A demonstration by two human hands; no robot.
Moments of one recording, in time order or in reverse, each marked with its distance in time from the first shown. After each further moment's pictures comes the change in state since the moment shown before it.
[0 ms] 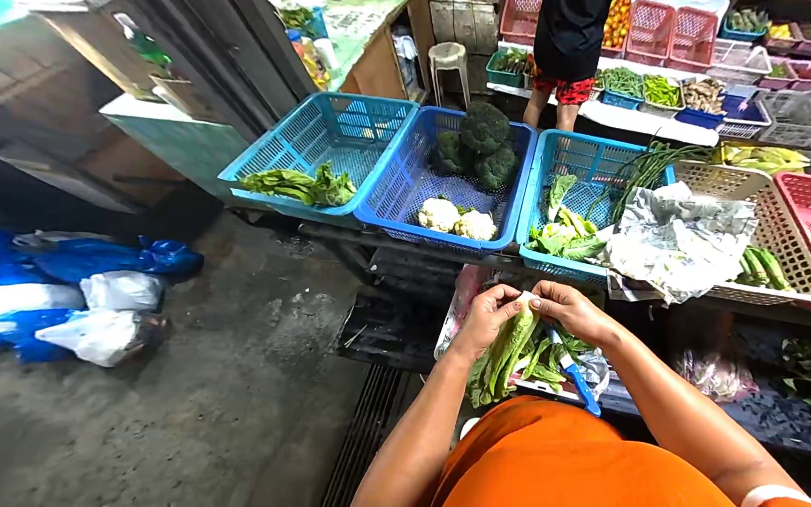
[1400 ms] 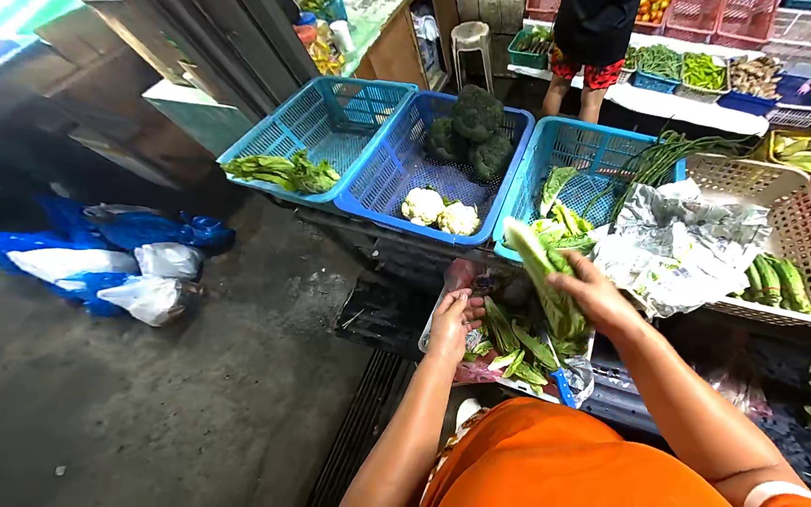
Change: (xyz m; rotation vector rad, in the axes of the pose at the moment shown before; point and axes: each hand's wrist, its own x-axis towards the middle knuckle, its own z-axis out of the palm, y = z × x) left_hand 0.011 -0.039 0.029 -0.198 0.632 -0.298; right_hand -0.019 0.002 -0.075 0.134 0.229 0.102
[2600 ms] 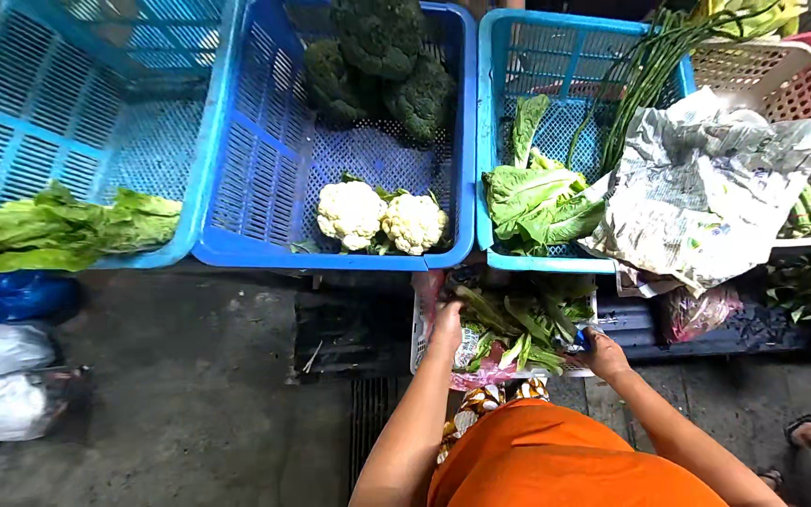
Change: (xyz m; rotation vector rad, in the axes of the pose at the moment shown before) left_hand 0.167 -0.086 -0.023 0.138 -0.188 -0.065; right_hand -0.027 0.237 0.034 -0.718 0.111 0.877
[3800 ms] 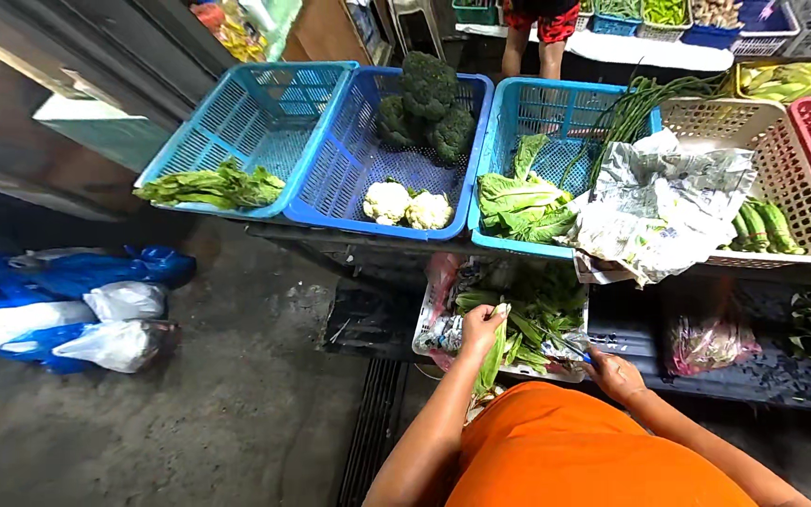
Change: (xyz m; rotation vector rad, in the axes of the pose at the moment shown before) left_hand -0.129 0.017 0.071 0.573 -0.013 0.053; right_hand -0.031 0.085 -0.021 -0.223 0.054 -0.375
